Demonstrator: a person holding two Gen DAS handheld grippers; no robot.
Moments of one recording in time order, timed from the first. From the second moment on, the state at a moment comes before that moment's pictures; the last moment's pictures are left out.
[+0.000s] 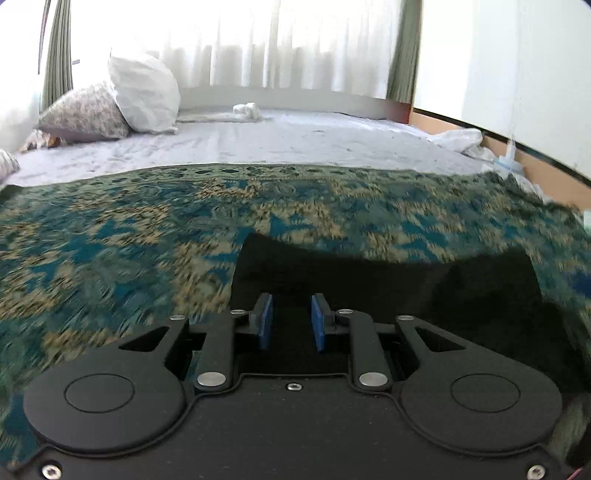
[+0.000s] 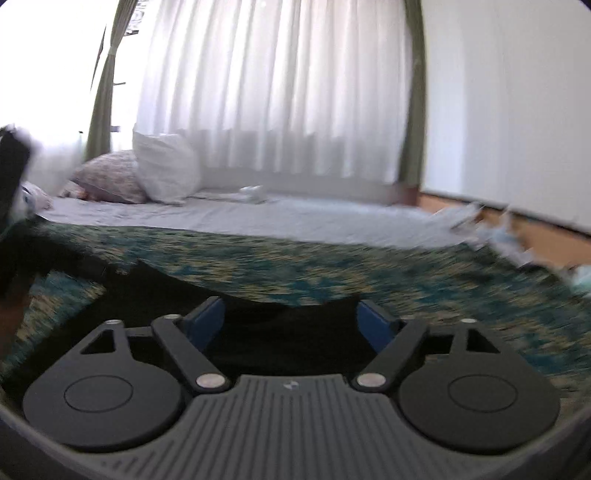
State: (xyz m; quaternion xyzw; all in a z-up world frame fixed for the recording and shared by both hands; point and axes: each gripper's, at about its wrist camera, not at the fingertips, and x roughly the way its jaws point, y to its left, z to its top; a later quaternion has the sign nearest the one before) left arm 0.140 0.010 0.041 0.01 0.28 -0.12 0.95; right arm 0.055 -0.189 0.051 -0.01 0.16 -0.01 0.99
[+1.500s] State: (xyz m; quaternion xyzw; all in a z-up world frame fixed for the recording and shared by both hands) left arm 0.004 -0.002 0.025 0.03 0.31 -0.08 0.95; right arm -0.029 -0.182 0.019 -0.04 0.23 -0.01 0.97
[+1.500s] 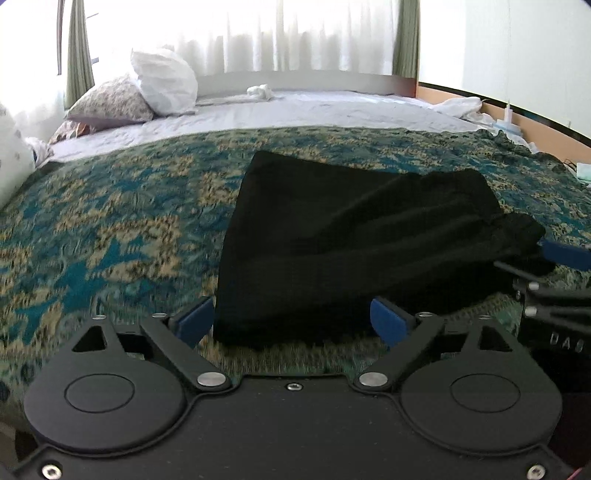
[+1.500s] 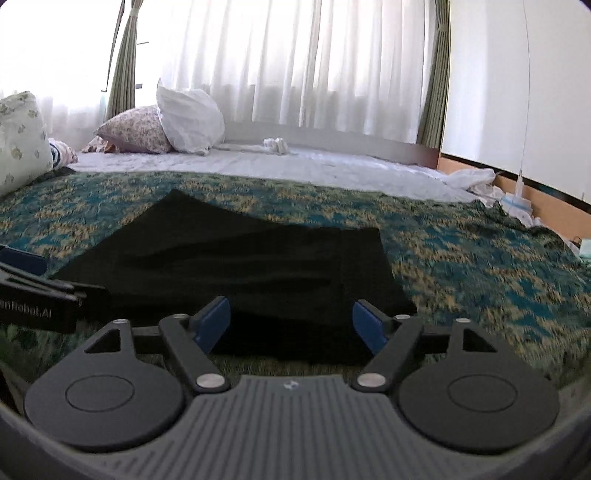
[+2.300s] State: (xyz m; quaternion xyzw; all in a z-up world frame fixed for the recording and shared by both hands) left arm 0.007 0.002 0.002 0.02 0.34 -0.07 0.94; right arm -0.022 -0.183 -0.006 -0.02 0.28 0.00 0.96
